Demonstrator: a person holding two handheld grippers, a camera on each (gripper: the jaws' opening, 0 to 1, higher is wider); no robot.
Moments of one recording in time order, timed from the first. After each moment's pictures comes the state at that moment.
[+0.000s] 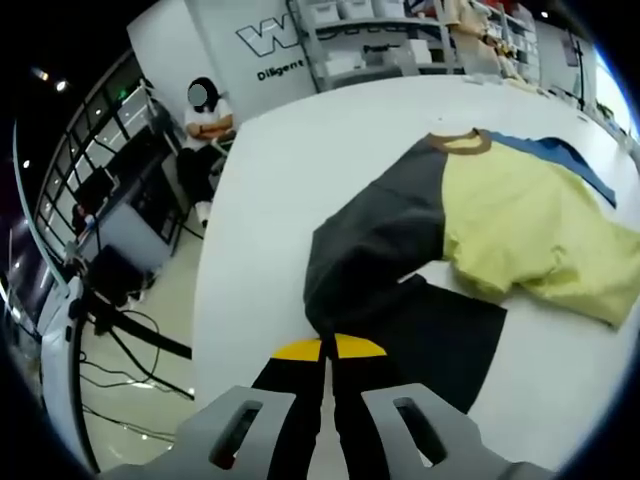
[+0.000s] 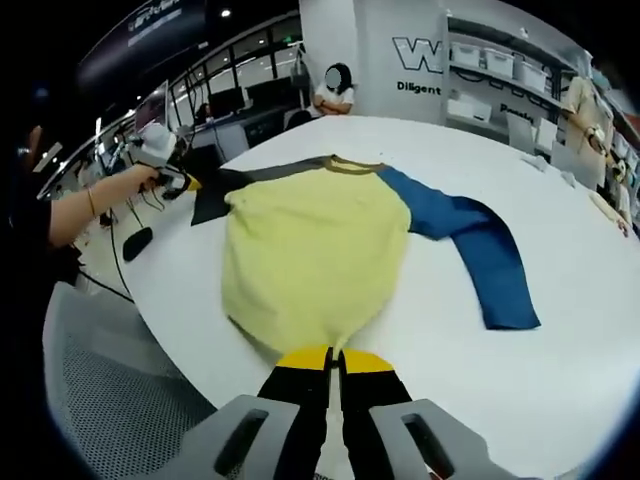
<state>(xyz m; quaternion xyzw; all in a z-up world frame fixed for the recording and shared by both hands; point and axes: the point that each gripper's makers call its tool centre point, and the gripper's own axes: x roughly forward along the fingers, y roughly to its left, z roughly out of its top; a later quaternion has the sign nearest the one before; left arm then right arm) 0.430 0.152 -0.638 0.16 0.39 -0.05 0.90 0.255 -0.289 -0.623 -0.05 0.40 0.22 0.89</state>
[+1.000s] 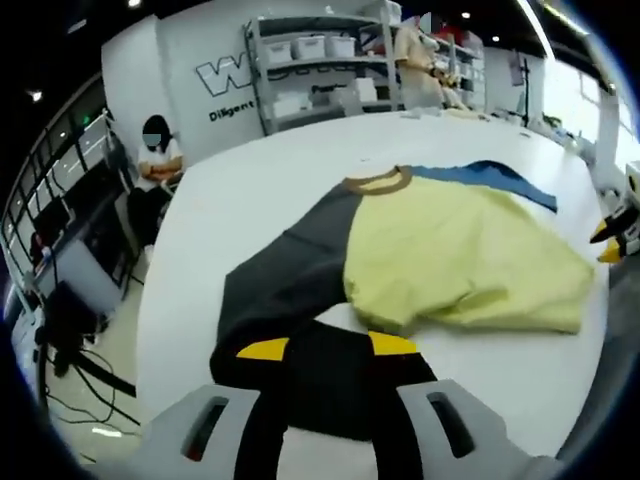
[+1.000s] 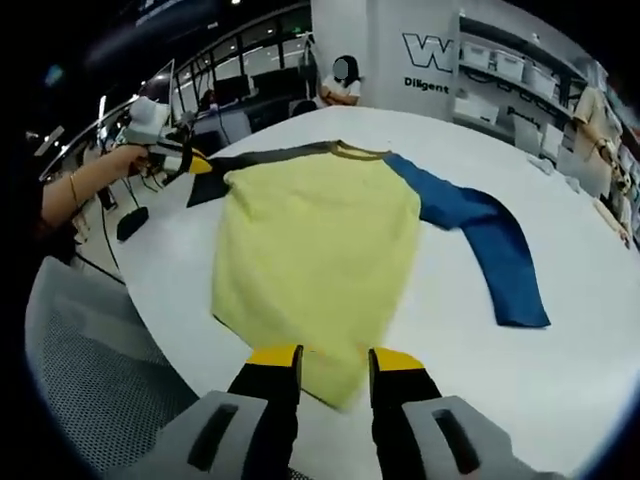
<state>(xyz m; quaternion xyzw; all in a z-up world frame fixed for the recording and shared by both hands) 0.412 0.062 -0.624 0.13 0.32 -0.21 0.92 0.253 -0.279 -0.639 -0.07 0.39 0.24 0.89</state>
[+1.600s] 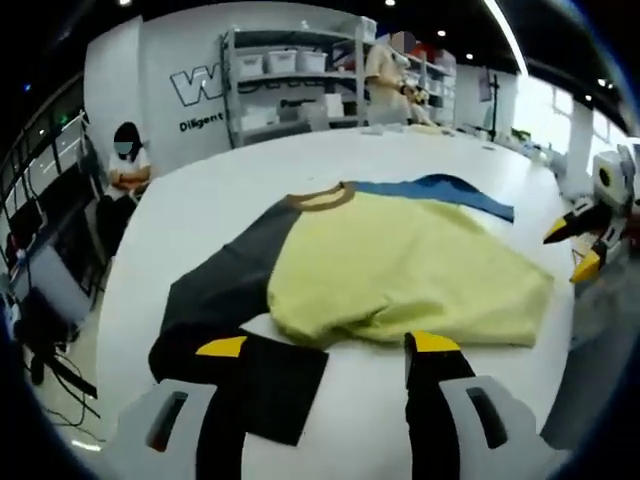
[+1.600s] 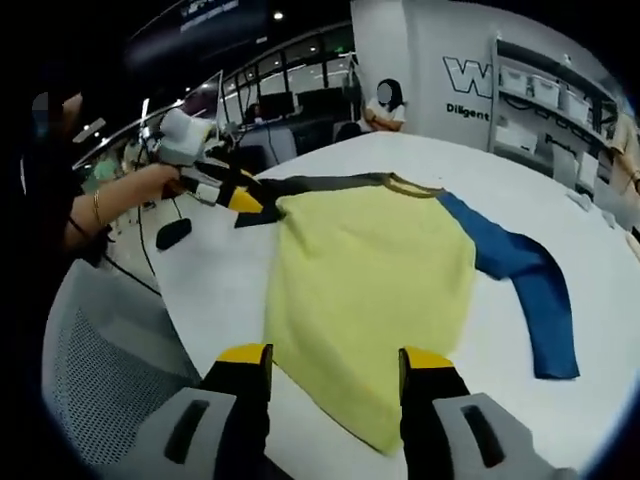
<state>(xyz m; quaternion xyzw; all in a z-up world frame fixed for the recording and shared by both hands) 0.384 0.019 -0.615 0.10 0.30 -0.25 0.91 0.260 -0.221 -0.614 -0.06 0.34 0.34 0.88</state>
